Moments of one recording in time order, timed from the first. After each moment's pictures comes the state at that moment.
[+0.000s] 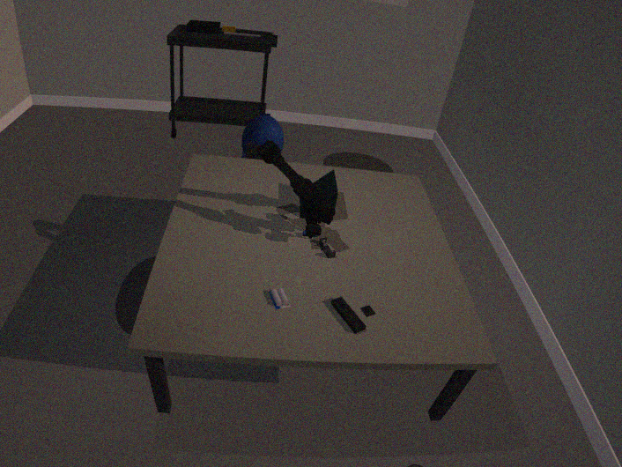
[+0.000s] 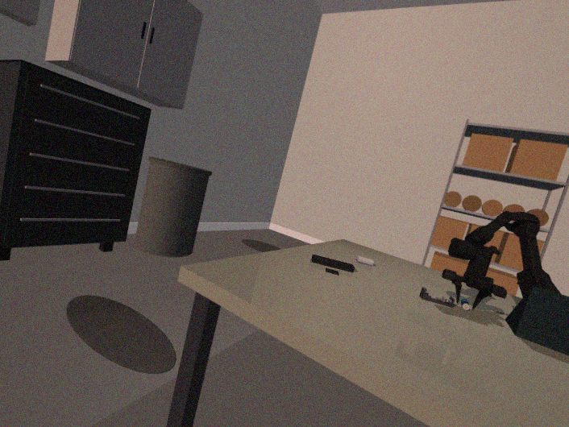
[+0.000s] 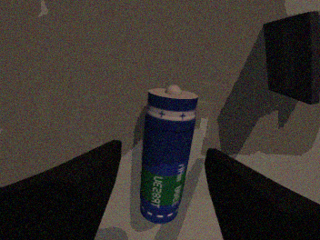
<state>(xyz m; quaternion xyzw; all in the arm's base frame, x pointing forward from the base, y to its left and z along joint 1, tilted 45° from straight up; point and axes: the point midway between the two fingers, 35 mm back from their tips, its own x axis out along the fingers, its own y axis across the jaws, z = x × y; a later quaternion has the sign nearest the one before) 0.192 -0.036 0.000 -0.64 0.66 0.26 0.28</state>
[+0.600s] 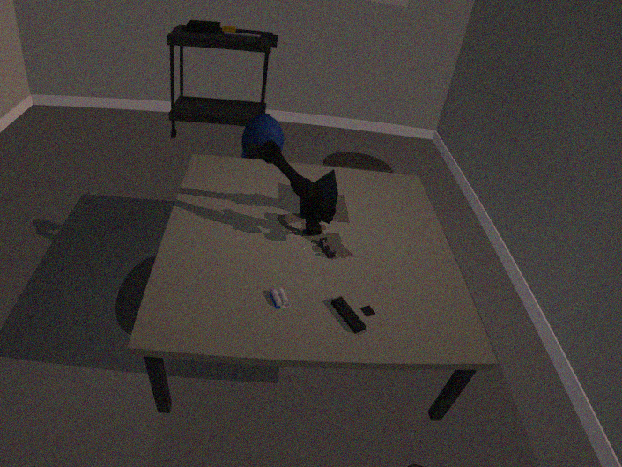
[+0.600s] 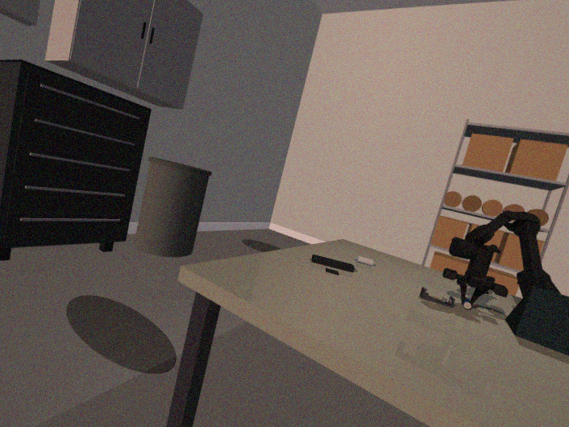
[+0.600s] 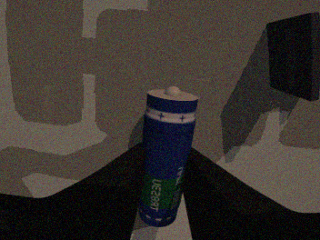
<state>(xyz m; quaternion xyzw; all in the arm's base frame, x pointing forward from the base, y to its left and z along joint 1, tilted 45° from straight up) 0.190 -0.033 0.004 -0.64 0.66 0.27 0.27</state>
